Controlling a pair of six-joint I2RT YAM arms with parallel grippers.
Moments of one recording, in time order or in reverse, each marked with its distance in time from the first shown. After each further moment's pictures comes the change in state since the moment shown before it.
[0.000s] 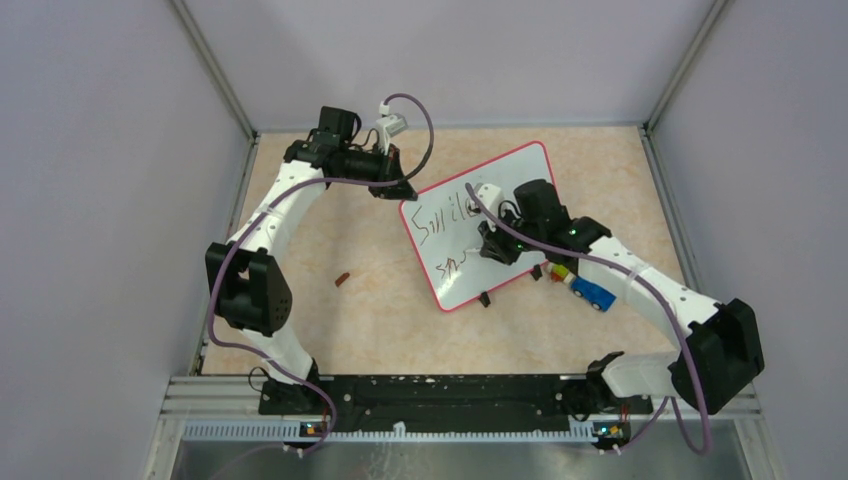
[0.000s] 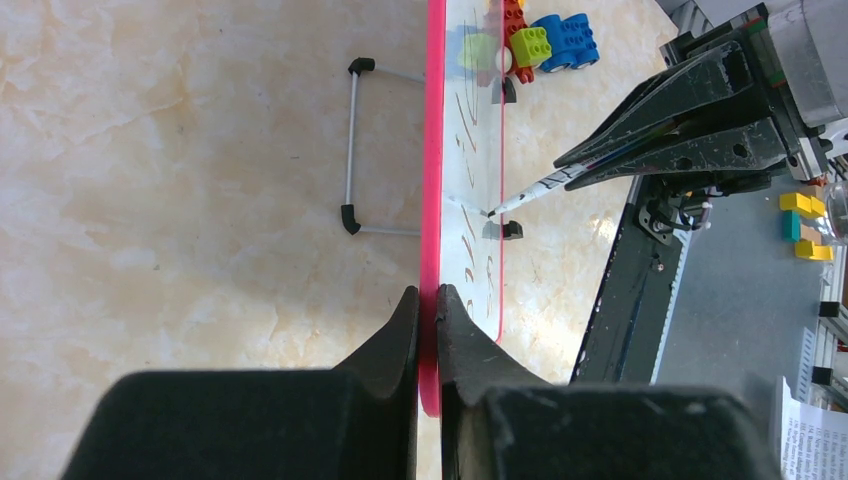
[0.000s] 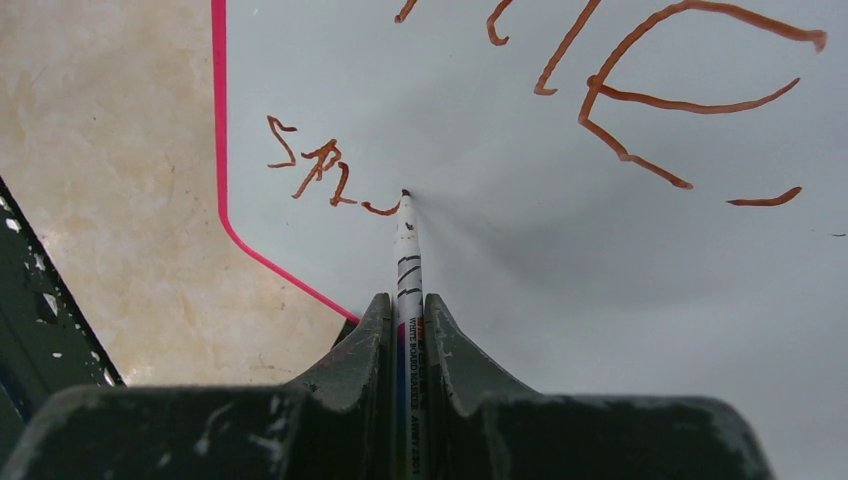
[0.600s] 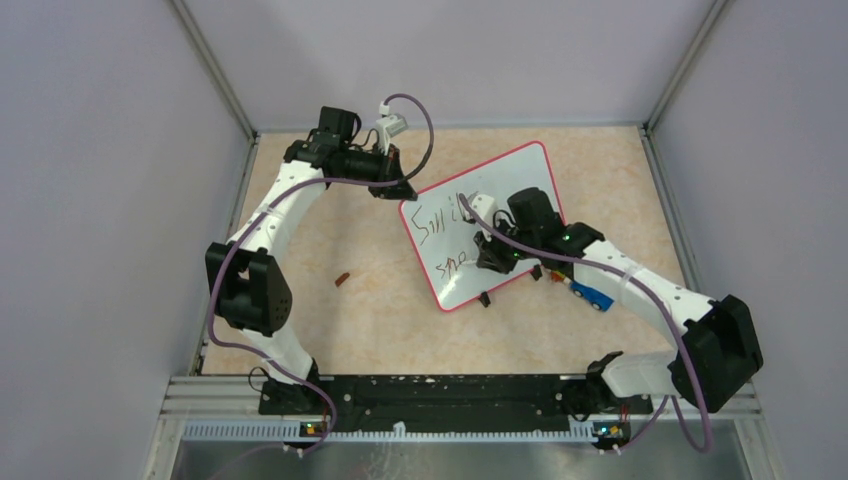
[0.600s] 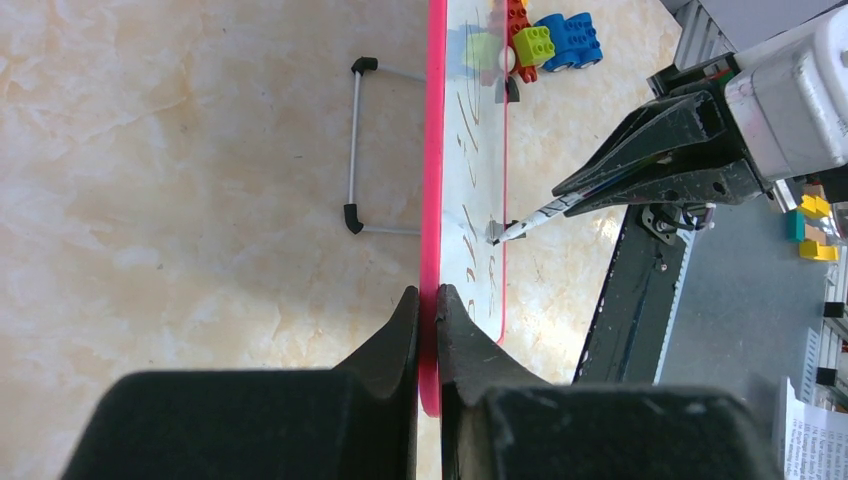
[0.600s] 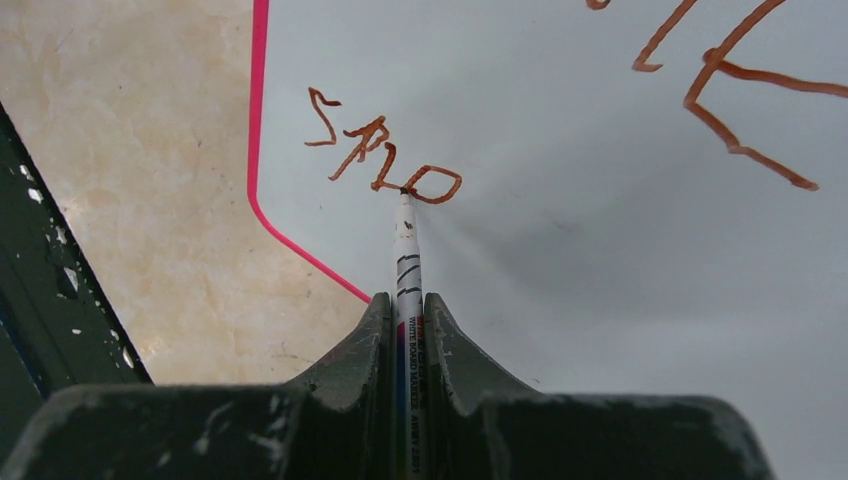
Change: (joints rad) left arm 0.000 0.000 -0.001 0.000 -0.004 0.004; right arm 0.034 0.013 -0.028 0.013 -0.019 0.002
